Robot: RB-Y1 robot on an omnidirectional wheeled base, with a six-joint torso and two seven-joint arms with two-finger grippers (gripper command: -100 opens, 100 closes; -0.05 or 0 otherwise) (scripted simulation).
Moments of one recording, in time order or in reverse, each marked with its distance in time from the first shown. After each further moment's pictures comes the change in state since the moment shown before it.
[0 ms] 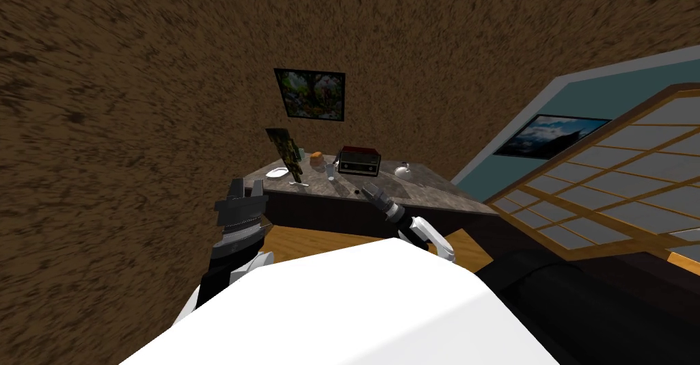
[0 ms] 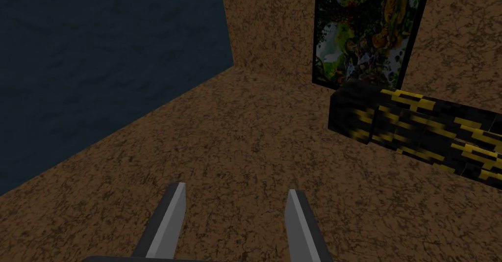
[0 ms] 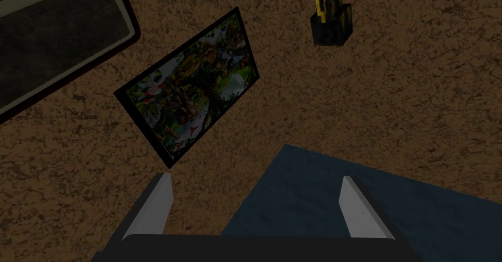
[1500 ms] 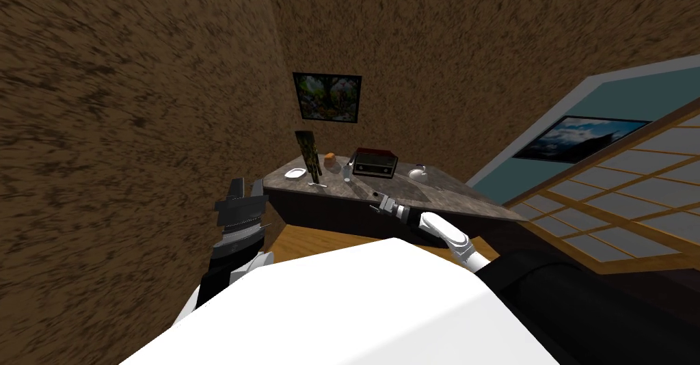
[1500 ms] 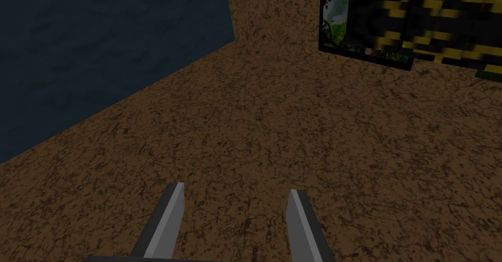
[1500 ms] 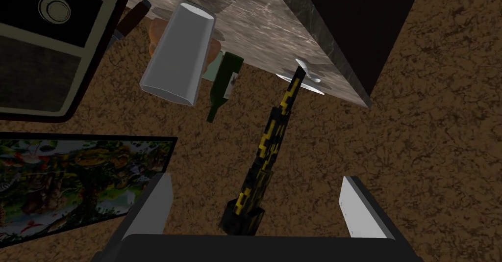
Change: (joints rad) left arm 0.000 0.000 0.000 0.000 0.000 0.000 0.000; right arm 0.012 -0.310 -0.055 0.158 0.414 0.008 0.151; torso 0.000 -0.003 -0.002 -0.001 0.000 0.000
